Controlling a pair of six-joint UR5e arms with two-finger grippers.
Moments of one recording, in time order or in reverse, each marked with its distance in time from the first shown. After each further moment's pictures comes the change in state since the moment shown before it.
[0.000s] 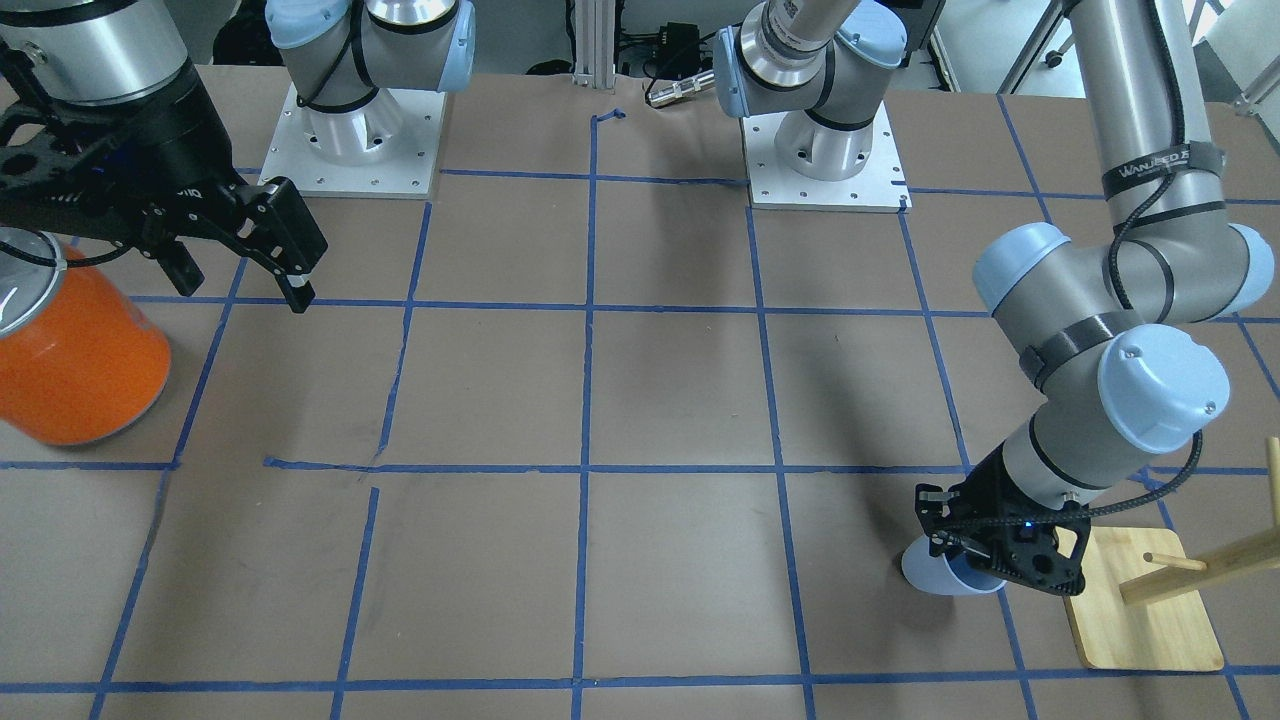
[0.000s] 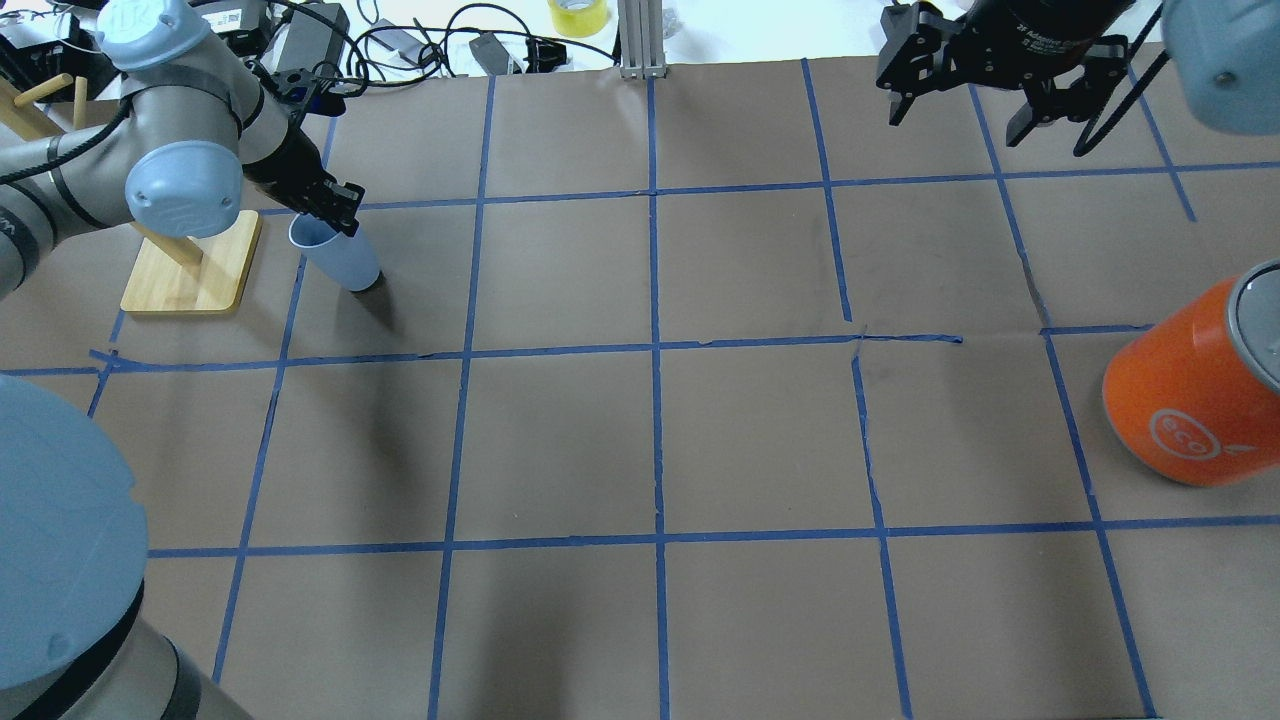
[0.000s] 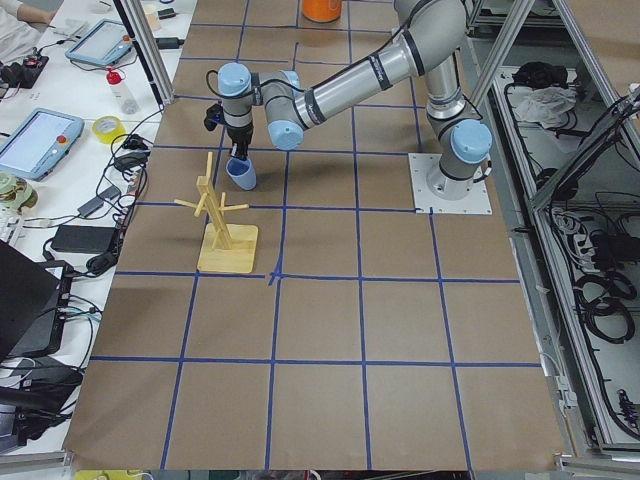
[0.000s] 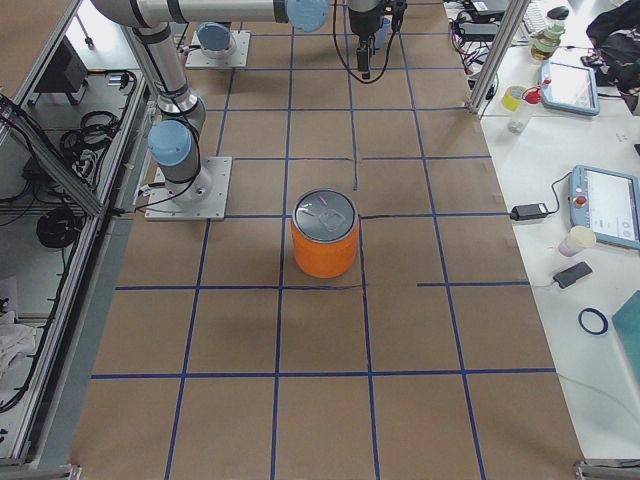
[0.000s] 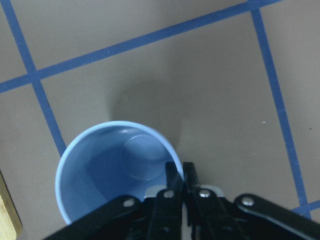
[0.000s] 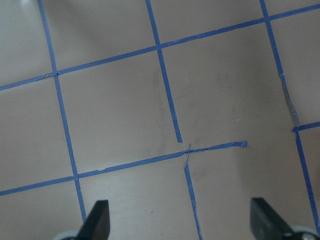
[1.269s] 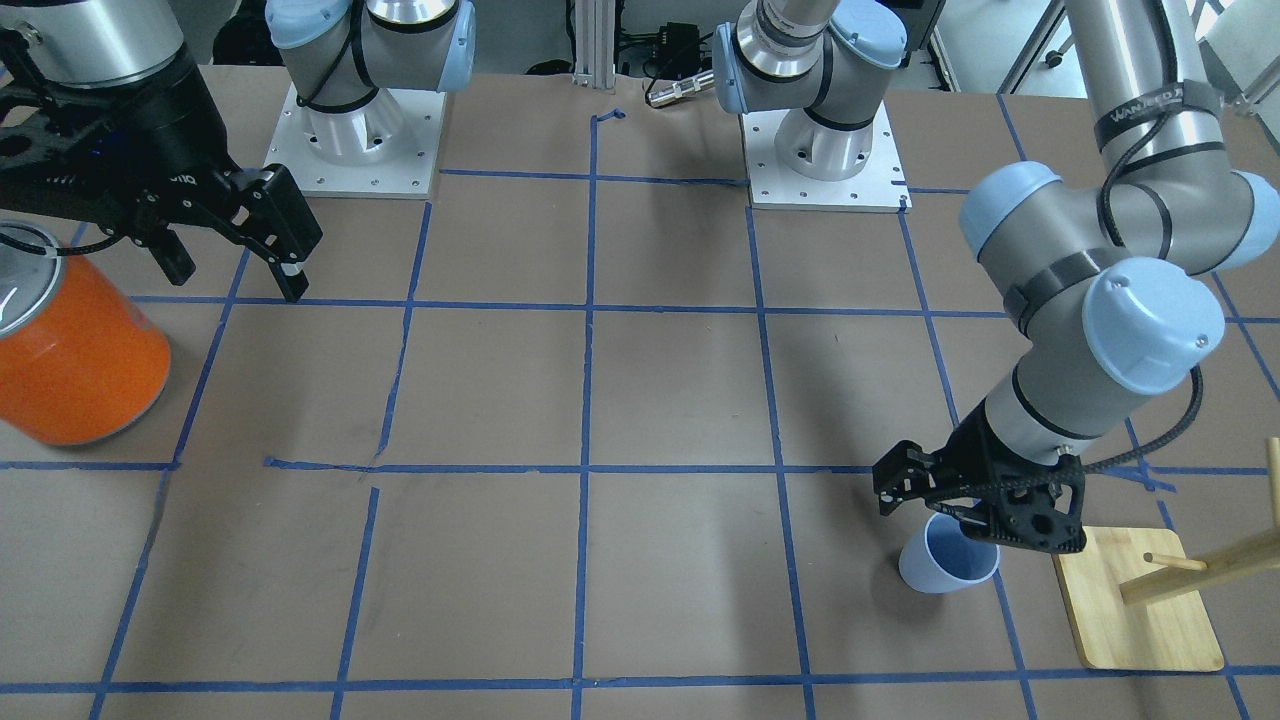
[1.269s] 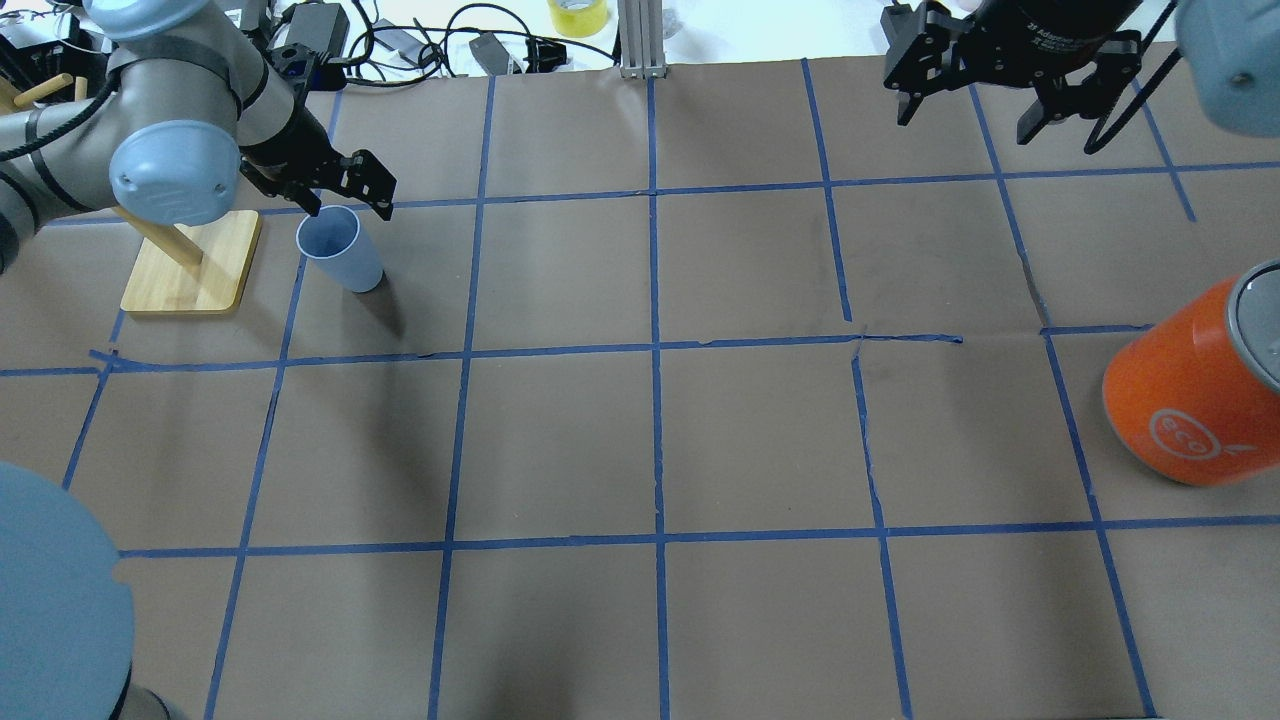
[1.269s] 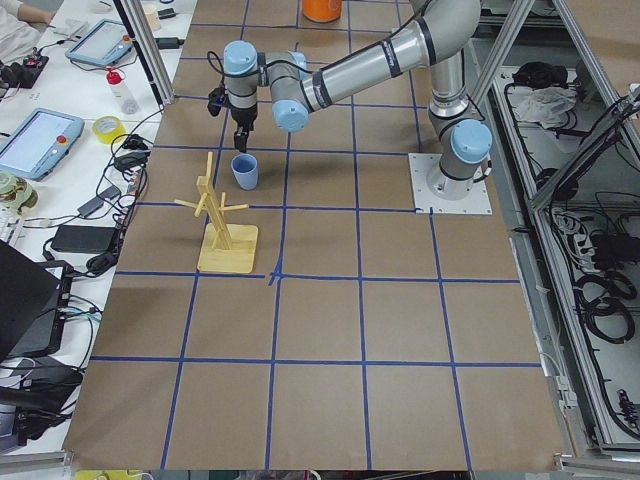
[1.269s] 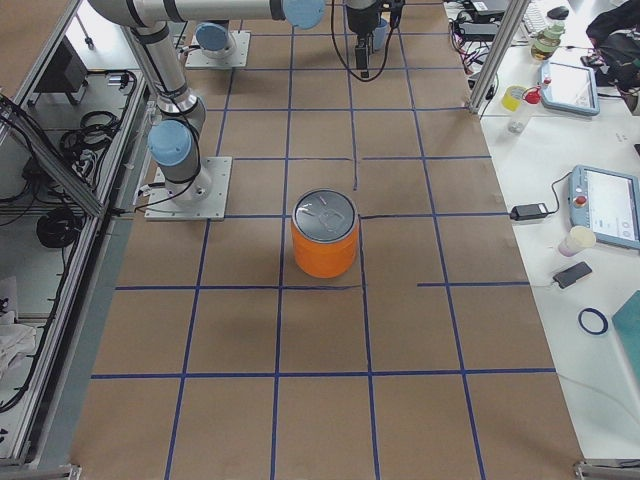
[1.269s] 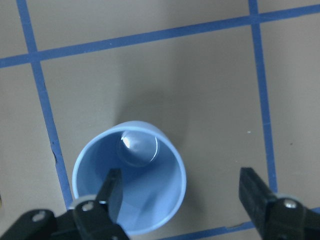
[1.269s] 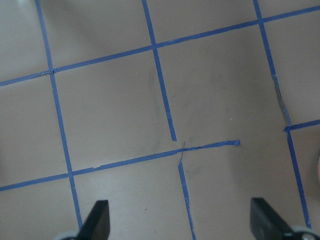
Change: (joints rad) left arm -0.054 0.111 -0.002 -0.103 0.002 -0.193; right arm 0.000 -0.017 0.001 0.017 -0.018 -0.013
